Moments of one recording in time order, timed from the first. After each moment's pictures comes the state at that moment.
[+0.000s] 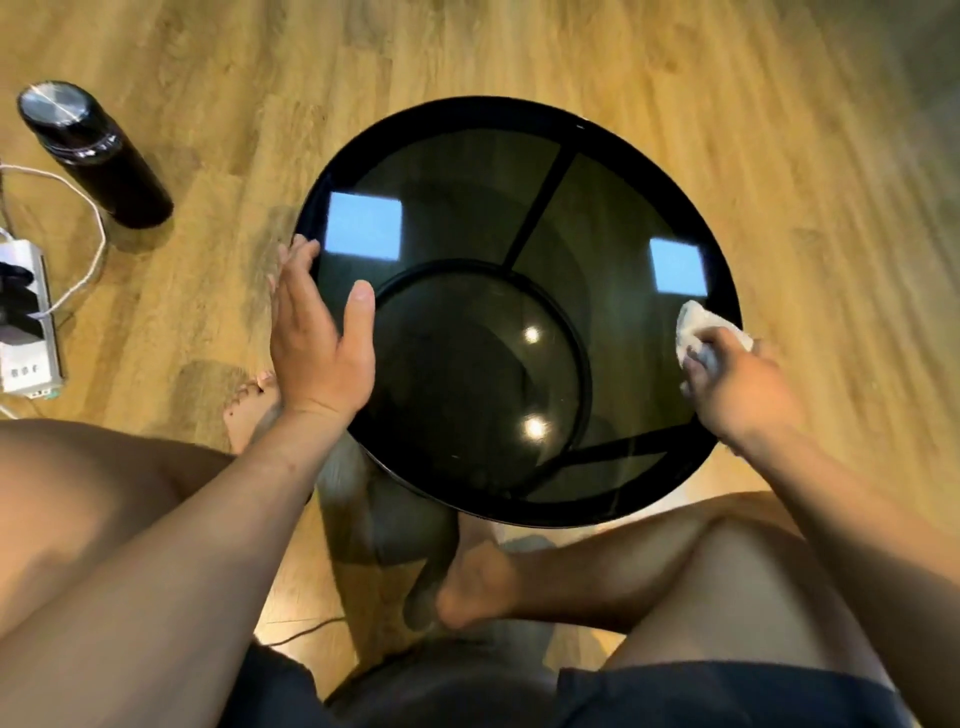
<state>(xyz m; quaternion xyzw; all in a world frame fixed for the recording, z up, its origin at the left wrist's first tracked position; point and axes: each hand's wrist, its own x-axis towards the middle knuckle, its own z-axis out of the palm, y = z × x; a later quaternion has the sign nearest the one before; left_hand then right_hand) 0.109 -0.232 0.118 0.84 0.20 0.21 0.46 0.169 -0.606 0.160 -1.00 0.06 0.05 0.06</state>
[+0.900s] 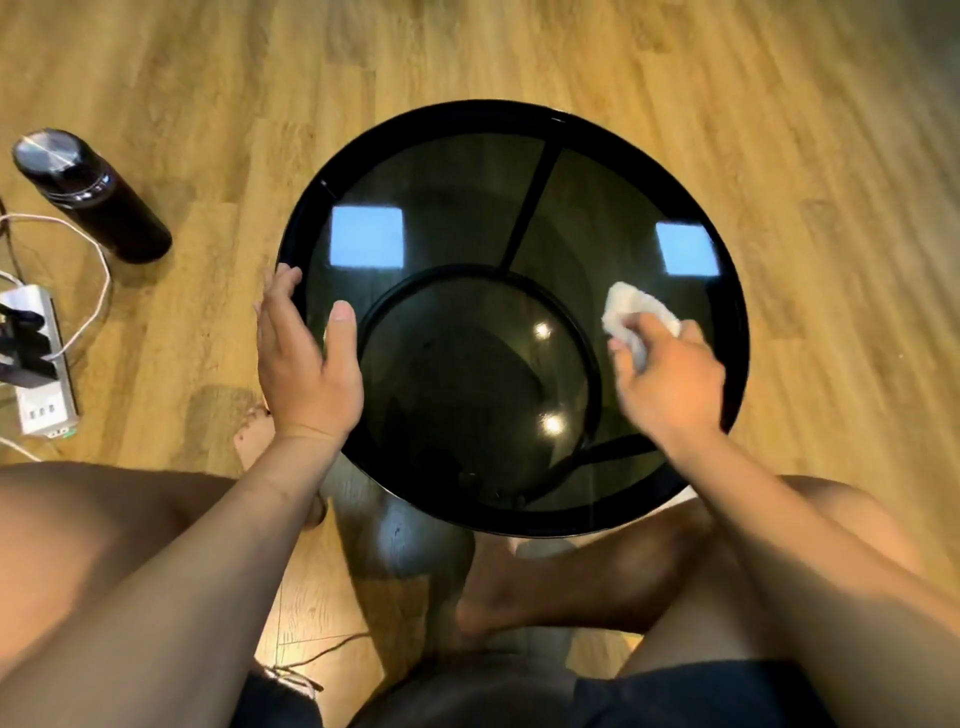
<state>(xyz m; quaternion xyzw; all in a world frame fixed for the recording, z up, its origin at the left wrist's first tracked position) 0.110 -0.230 0.114 0.83 0.20 0.22 0.47 0.154 -0.528 0.153 -0.99 0.04 -0.04 0.09</state>
